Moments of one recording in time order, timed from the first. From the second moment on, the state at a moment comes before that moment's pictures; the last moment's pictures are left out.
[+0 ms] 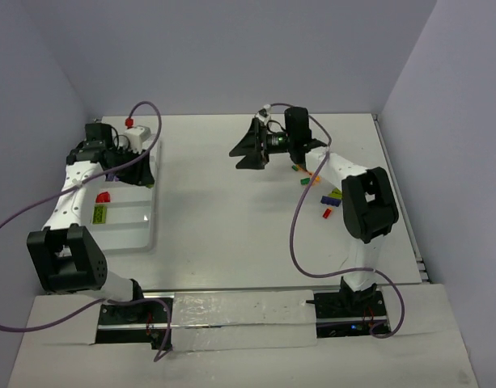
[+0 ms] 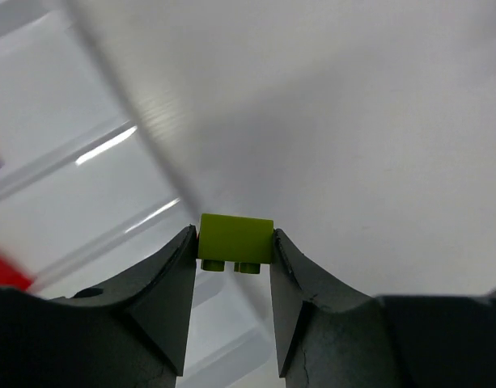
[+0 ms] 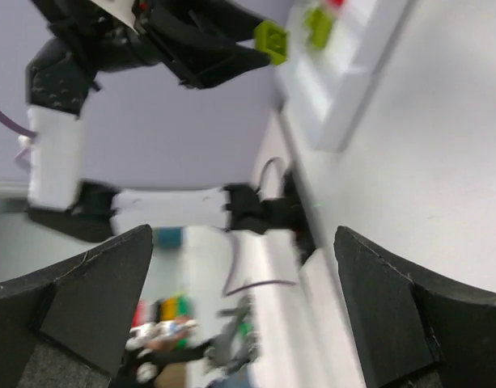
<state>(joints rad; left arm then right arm) 0.06 1.48 1.28 -0.80 0.48 0.35 0.36 1.91 1.36 0.24 -1.15 1.04</state>
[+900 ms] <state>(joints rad) 0.51 1.75 1.32 -0.86 -0.10 0.38 0.35 1.77 1.59 -0.55 -0.72 0.27</state>
